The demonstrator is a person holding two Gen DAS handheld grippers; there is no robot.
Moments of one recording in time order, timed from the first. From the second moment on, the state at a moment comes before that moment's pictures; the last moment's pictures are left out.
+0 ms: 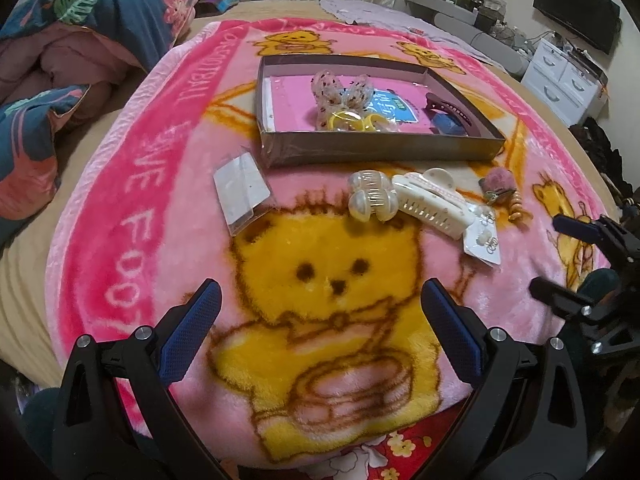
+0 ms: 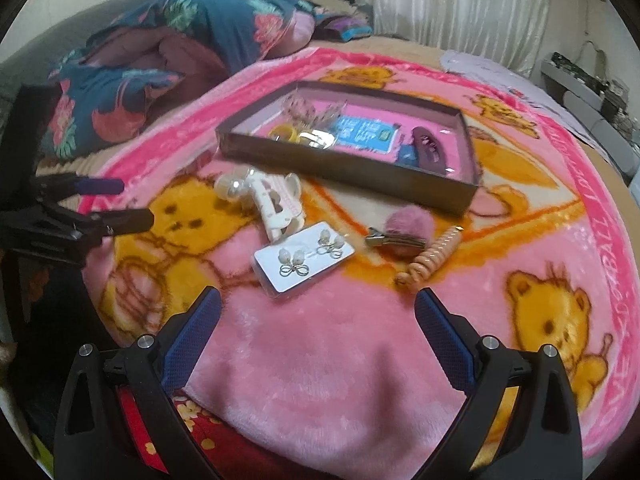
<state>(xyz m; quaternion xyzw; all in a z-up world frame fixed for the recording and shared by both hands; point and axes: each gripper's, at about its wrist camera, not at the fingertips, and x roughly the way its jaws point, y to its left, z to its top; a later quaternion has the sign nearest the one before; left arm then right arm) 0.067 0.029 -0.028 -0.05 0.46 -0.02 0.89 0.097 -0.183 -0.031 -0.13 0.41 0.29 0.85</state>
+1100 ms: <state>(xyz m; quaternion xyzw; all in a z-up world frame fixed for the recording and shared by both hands) 0.140 0.005 -0.055 -0.05 0.49 -0.06 0.87 0.146 -0.172 -0.058 -0.11 0.43 0.31 0.84</state>
